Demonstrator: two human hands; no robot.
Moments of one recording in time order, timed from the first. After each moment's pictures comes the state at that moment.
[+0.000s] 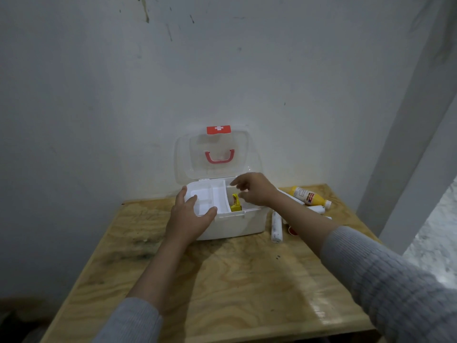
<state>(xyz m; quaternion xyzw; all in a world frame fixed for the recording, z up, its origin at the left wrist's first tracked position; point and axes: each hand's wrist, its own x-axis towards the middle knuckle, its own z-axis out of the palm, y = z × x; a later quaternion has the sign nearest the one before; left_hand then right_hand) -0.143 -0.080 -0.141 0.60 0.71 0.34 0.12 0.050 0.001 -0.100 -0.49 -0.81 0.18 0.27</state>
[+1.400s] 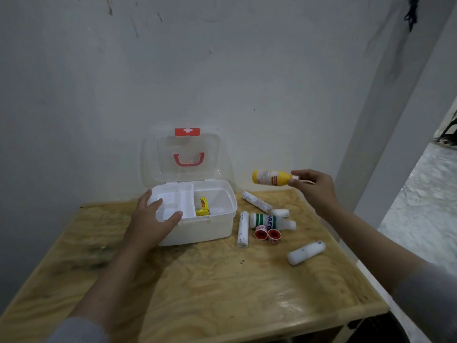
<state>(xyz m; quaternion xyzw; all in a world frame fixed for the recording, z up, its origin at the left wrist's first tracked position) -0.146 -0.073 -0.147 0.59 0.71 0.36 0.14 0.225 -0.042 -0.081 -0.57 -0.55 0.25 0.56</state>
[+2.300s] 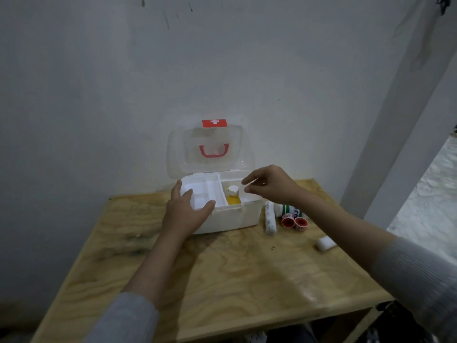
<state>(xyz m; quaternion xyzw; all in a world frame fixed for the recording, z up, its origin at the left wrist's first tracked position) -0.148 -0.076 -0.144 0.61 0.70 0.34 0.14 0.082 -0.058 -0.065 -0.50 -0.79 0.22 0.29</state>
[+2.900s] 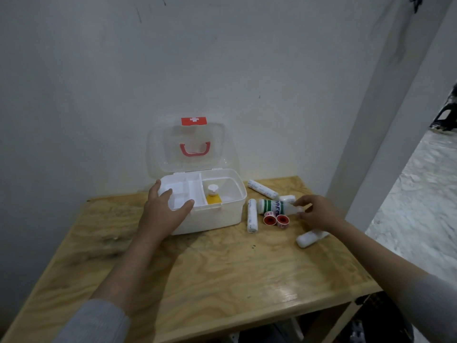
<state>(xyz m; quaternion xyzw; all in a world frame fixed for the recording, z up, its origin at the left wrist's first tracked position) -0.147 -0.075 -0.145 0.61 0.70 0.35 0.14 0.232 -0.068 -0.147 -0.70 -0.66 0.14 0.22</state>
